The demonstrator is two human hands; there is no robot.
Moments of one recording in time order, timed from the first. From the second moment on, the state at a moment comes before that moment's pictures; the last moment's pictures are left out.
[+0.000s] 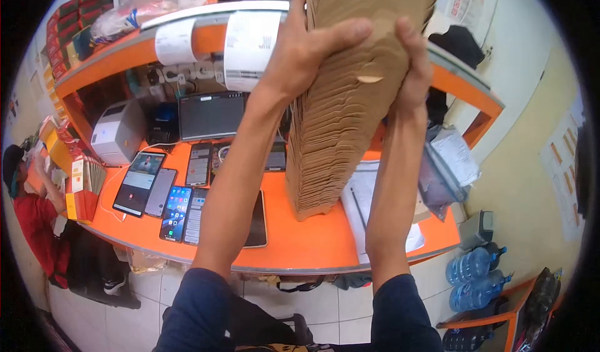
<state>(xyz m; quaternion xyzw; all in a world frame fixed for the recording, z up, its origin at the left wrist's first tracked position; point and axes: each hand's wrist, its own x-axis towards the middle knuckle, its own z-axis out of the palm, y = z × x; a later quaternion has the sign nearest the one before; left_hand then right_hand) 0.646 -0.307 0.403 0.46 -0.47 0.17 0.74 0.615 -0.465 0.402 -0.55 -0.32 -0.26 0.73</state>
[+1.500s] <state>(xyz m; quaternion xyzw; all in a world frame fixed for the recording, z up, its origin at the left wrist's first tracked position) 0.273 0.027 0.106 0.77 0.00 0.54 0.35 0.480 -0.211 0.296 -0.46 -0.60 0.03 0.65</state>
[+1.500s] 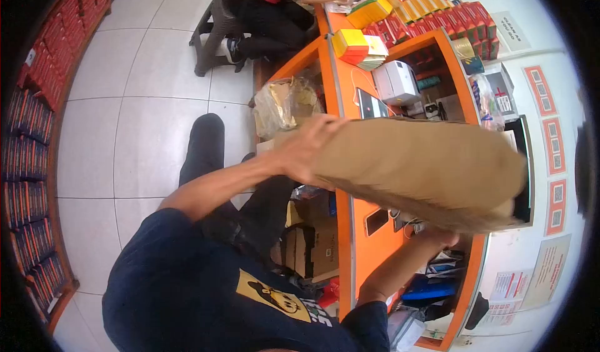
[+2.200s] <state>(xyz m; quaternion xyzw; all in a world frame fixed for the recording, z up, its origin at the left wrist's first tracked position) 0.184 0.050 -0.004 0.87 -0.09 0.36 0.34 0.345 -0.212 0.044 -0.20 0.00 0.69 0.70</state>
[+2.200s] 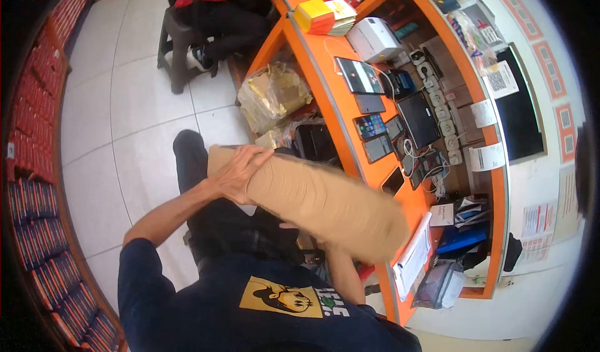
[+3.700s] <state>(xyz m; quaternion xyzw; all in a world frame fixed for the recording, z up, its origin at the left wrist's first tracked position) 0.170 0.098 -0.154 0.74 0.59 0.11 0.30 0.761 0.183 0.217 -0.66 -0.35 -0.30 0.59</state>
